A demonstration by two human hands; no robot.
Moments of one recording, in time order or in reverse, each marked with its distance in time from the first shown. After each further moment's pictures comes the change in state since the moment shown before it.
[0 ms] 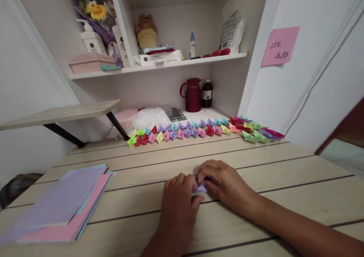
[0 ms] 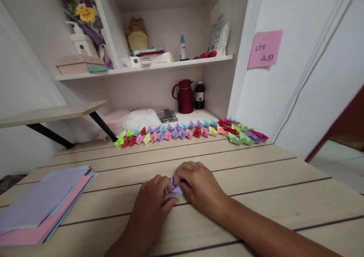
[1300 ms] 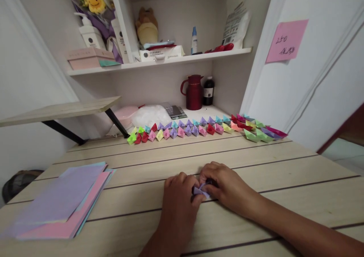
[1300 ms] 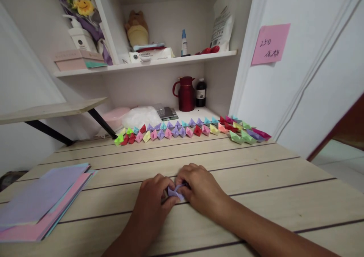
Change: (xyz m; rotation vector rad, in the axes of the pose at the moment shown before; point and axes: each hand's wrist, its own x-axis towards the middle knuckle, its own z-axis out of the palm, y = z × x) left_hand 0.003 0.001 0.003 -0.054 -0.026 -0.032; right_hand 0.000 0.000 0.002 0.022 -0.107 0.120
